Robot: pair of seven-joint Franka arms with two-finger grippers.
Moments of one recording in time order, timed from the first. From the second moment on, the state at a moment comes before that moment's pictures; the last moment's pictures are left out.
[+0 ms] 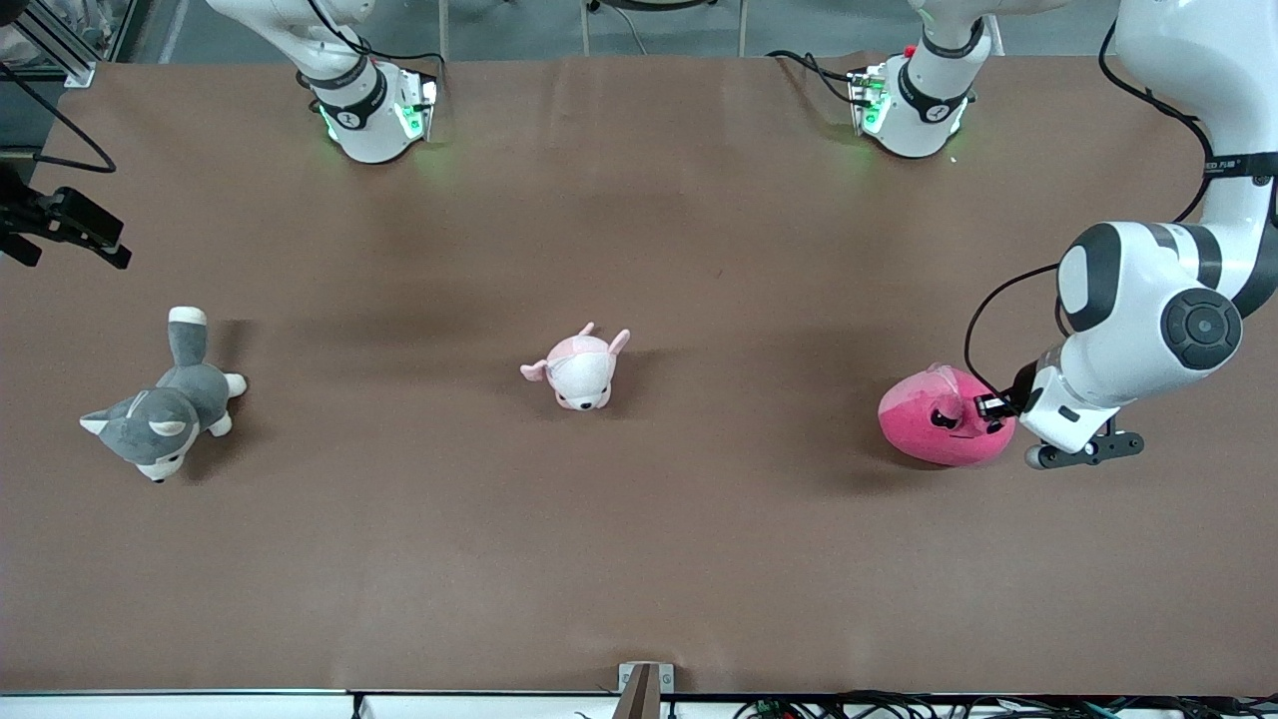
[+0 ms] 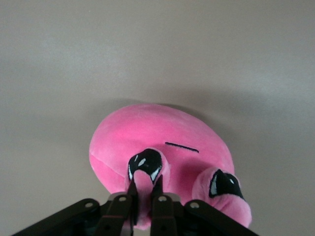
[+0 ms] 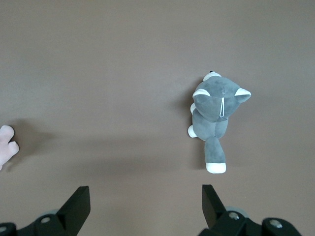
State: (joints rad) left arm 0.00 0.35 -0.08 -1.81 0.01 2.13 -0.23; right arm -0.09 -0.13 0.00 -1.73 -0.02 1.67 -0.05
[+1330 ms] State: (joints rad) left arm -0.04 0.28 -0.49 -1.49 -0.42 1.85 -0.56; right arm -0.08 -0.08 0.00 -1.73 0.28 1.67 -0.05
